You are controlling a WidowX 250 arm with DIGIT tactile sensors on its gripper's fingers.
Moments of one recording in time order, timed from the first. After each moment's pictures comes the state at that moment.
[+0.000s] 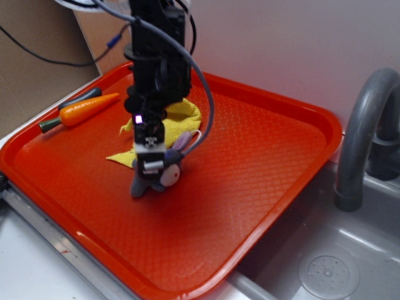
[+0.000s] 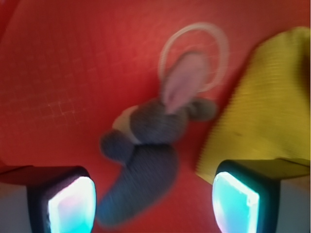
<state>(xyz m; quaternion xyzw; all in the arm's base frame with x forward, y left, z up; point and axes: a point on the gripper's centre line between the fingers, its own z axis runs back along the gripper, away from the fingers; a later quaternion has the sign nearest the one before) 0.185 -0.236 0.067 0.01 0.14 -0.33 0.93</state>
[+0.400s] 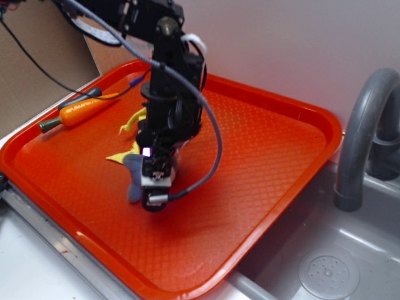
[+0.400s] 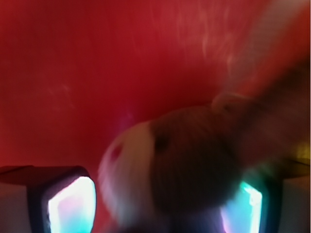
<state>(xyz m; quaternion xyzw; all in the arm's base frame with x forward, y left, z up) 0.174 -0.234 0.033 0.01 0.18 -0.34 0.92</state>
